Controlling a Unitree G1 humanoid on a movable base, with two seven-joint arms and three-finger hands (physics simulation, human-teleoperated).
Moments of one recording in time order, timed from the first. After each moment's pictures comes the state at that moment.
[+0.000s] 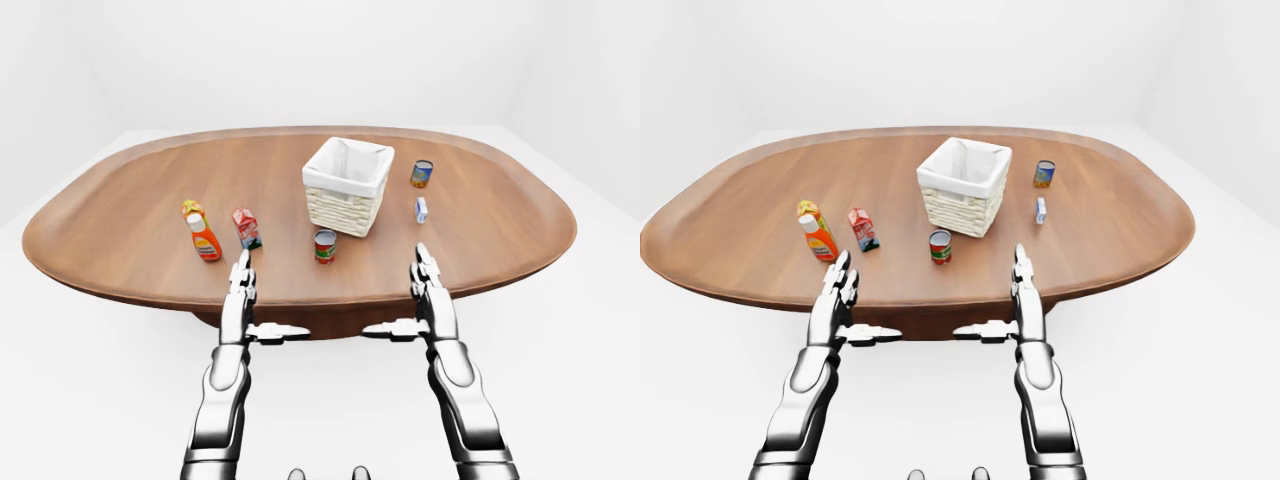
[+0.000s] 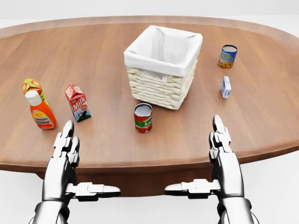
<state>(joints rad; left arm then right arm) -0.01 0.01 0.01 0.03 0.00 0.00 -0.01 0.02 0.00 0.00 -0.08 -0.04 0.07 -0.03</state>
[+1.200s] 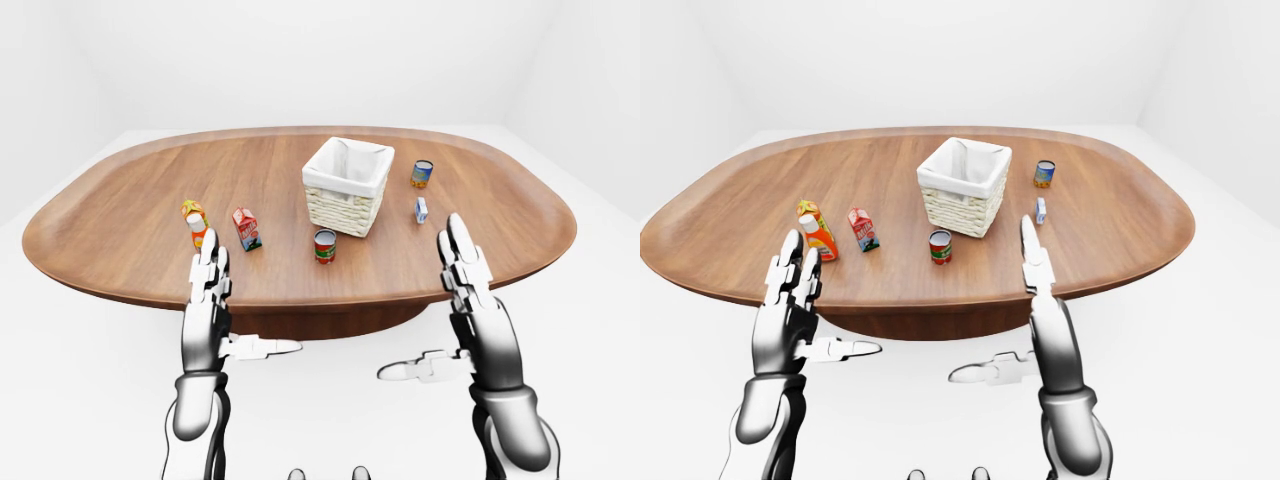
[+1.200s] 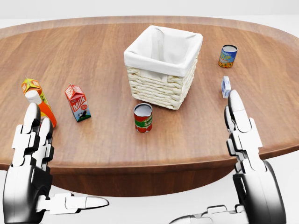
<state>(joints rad) 0.21 0.00 0.01 -0.43 0.04 -0.08 -0.03 0.32 -0.02 0.06 -0.69 -0.23 -0.09 0.12</state>
